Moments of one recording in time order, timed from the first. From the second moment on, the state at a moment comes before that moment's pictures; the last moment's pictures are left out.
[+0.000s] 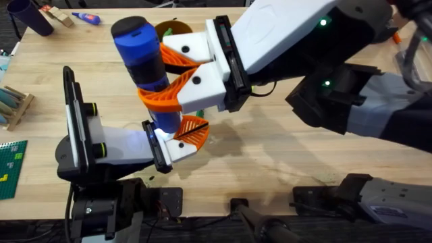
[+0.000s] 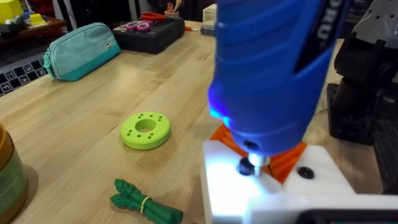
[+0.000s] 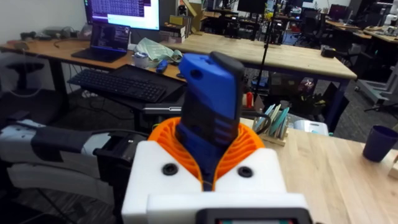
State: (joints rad) left arm 0.13 0.00 0.01 -0.14 1.29 0.12; right arm 0.78 1.36 0.84 0.76 -1.00 0.07
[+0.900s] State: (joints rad) left arm 0.13 0.00 0.01 -0.14 1.29 0.12; right arm 0.78 1.37 0.92 0.79 -1.11 0.08
